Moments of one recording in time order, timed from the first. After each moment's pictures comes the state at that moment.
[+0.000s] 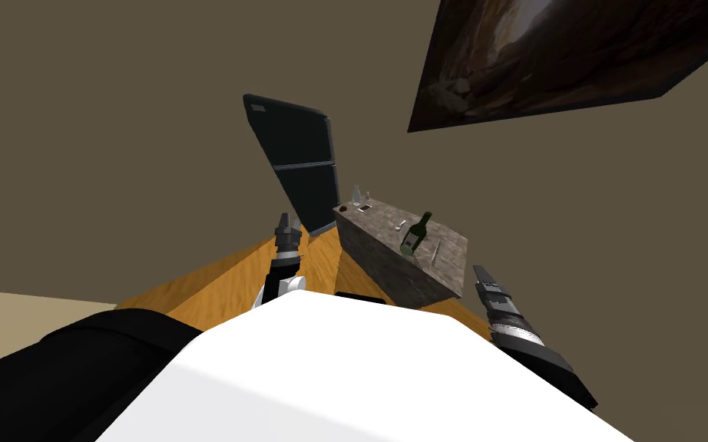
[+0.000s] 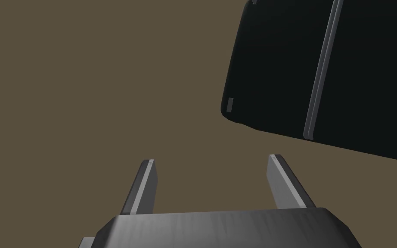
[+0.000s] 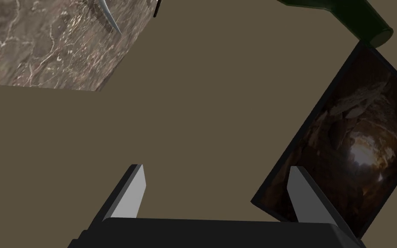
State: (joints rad) left arm 0.55 -0.01 0.07 -2.23 0.07 -0.45 -0.07; right arm 0.94 -0.22 -0.27 -2.23 0.06 -0.20 0.13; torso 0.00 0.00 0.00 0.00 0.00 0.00
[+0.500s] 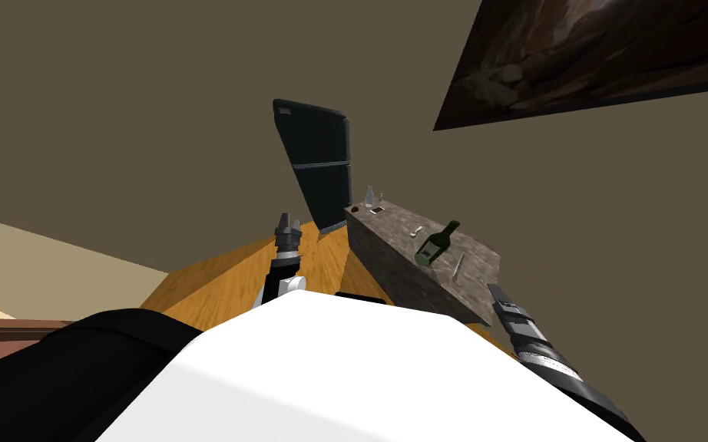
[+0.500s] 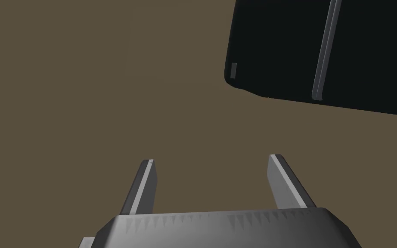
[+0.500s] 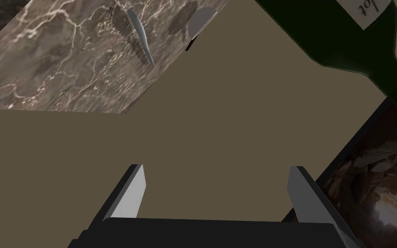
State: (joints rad) left arm 0.55 -0.01 0.07 -2.23 0.07 -0.45 -0.07; right arm 1.06 -0.24 -0.33 -2.22 0.04 -0.12 0.13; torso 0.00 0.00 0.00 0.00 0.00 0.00
